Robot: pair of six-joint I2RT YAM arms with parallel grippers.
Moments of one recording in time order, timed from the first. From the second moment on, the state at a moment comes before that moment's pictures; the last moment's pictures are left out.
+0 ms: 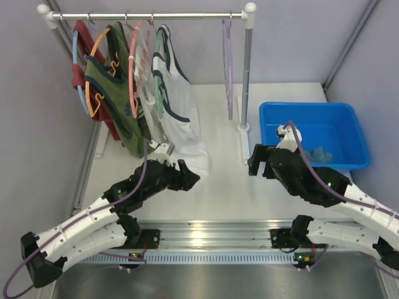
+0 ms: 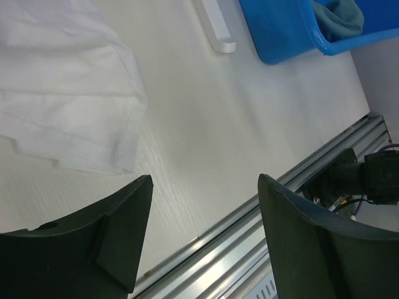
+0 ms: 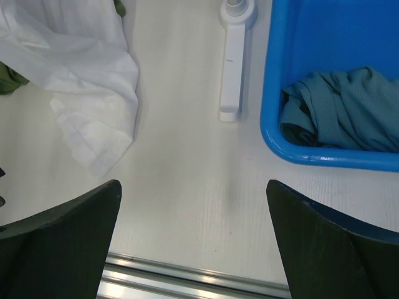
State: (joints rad) left arm -0.88 0.73 0.62 -0.31 -0.09 -0.68; right arm 1.02 0.82 1.02 -0.86 0.66 0.71
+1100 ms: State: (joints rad) left arm -0.88 0.80 0.69 -0.32 0.02 -0.64; right arm -0.25 1.44 1.30 -0.93 0.19 0.47
